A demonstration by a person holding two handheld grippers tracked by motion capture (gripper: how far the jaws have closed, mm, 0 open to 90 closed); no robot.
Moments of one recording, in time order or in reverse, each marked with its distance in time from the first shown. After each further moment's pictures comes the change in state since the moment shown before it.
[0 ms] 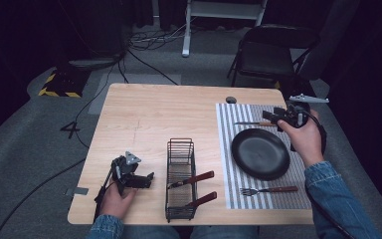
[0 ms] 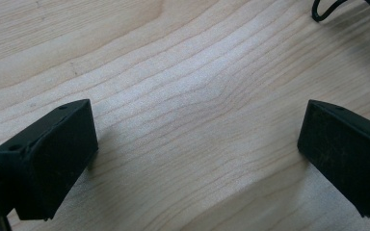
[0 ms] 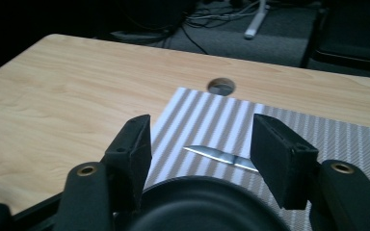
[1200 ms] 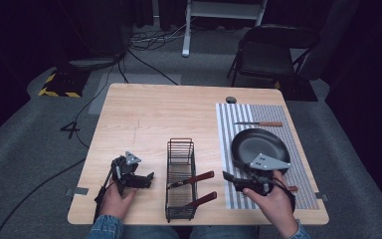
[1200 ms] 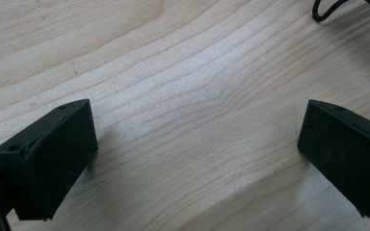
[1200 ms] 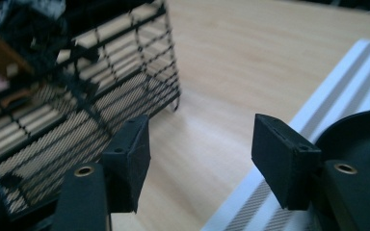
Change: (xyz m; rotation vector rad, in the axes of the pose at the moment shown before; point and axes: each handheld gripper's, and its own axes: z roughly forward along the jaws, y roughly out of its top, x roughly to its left) left arm 0.000 0.000 0.000 0.001 0.001 -0.006; right arm 0.150 -0.128 -0.021 0.008 0.287 -0.198
